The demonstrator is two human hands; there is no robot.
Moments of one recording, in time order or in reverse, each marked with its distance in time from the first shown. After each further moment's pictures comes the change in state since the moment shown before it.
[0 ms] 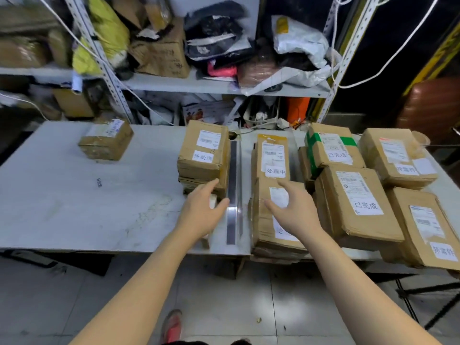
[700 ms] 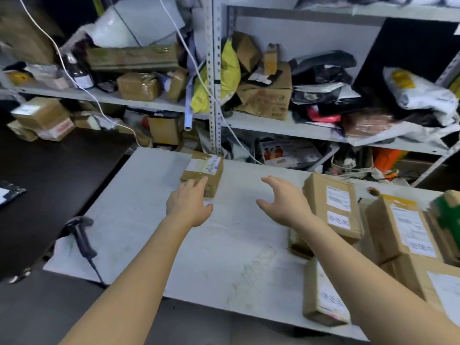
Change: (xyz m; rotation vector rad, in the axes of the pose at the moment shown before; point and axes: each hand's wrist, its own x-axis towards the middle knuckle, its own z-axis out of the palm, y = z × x) left_hand 0.123 -0.239 -0.314 0.604 0.048 -0.125; right_hand 0.127 -0.345 0.194 -0.315 -0.168 -0.353
